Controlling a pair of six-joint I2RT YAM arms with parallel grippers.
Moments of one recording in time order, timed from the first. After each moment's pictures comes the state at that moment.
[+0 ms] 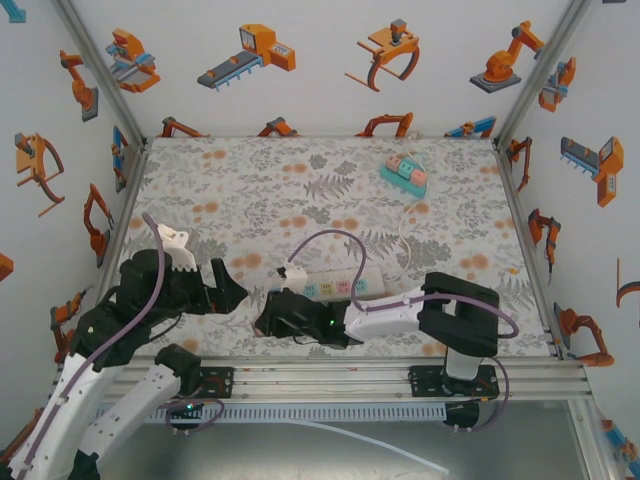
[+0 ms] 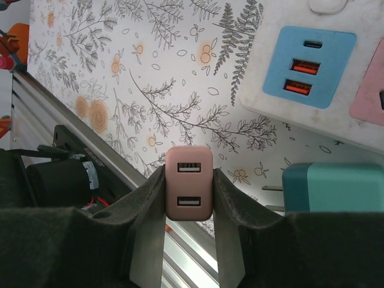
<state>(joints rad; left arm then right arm) -0.54 0.52 0.87 -0.96 0.08 -0.46 1.34 1.77 0.88 0.26 0.24 1.03</state>
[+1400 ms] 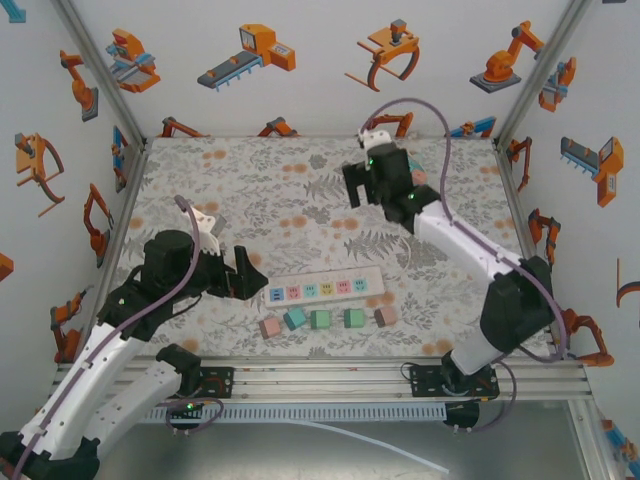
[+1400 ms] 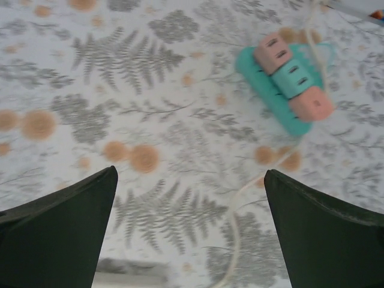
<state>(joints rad) -0.54 0.67 0.80 -0.68 0.23 -0.36 0.50 1.62 1.37 -0.33 0.27 -0.02</state>
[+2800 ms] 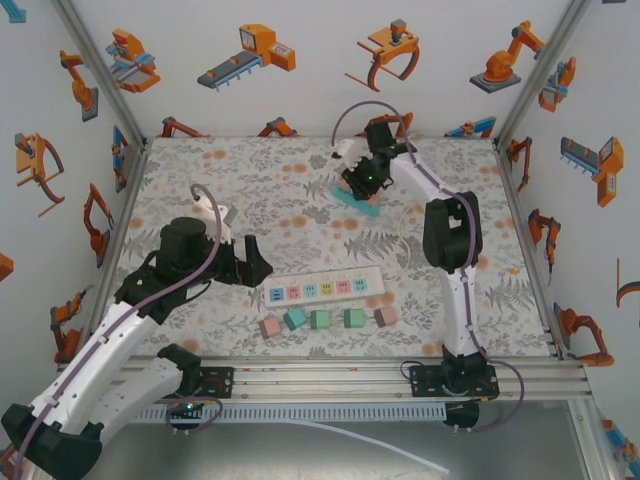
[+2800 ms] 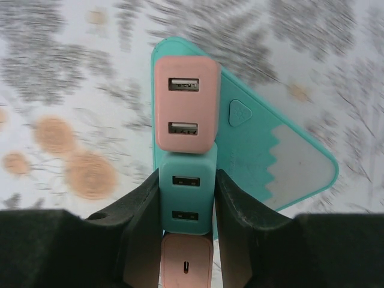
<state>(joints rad) -0.54 0.79 0.80 -0.58 0.17 -0.32 0.36 2.29 1.96 -0.72 -0.35 -0.65</state>
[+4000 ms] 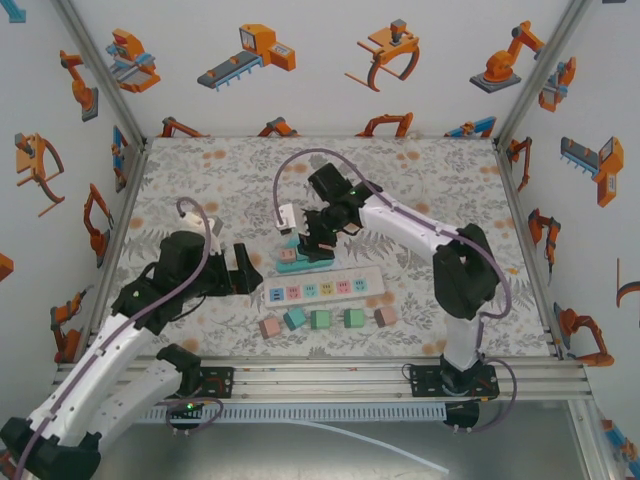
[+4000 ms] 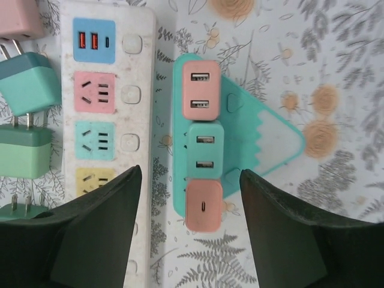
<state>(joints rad) -0.52 0.75 0.75 -0.69 0.05 -0.48 0.73 1.87 1.55 -0.73 -0.56 -0.96</state>
